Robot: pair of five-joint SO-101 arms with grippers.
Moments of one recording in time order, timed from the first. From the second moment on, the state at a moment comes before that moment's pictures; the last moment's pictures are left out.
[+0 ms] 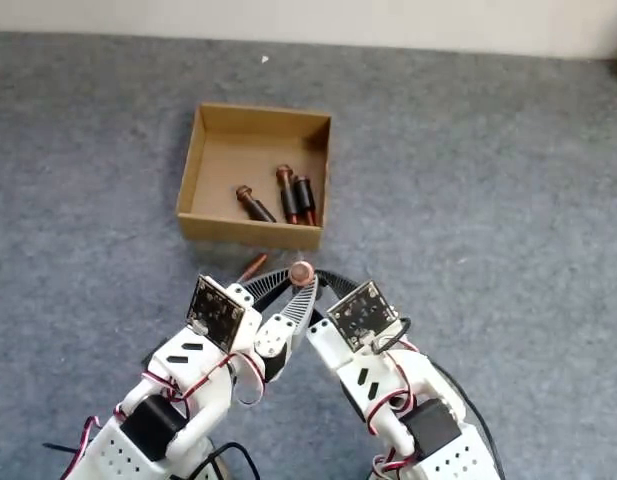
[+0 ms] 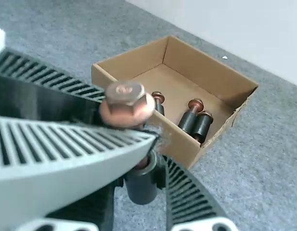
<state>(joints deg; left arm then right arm) 37.4 -104.1 92.4 35.9 12.9 -36.0 -104.4 95.6 33.8 13.3</state>
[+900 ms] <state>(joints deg) 37.0 -104.0 85.2 50.3 12.8 -35.3 -104.4 95.6 33.6 13.3</state>
